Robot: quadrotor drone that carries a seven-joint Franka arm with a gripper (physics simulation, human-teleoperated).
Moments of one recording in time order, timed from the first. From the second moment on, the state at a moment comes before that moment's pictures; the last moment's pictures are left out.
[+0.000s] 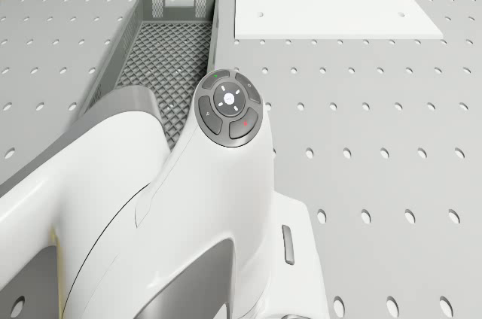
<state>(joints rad) 1.24 -1.59 -1.38 -2.79 1.74 1.65 -0.11</state>
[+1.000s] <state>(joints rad) 1.41 -1.57 -1.28 -2.76 1.84 1.68 -0.26</state>
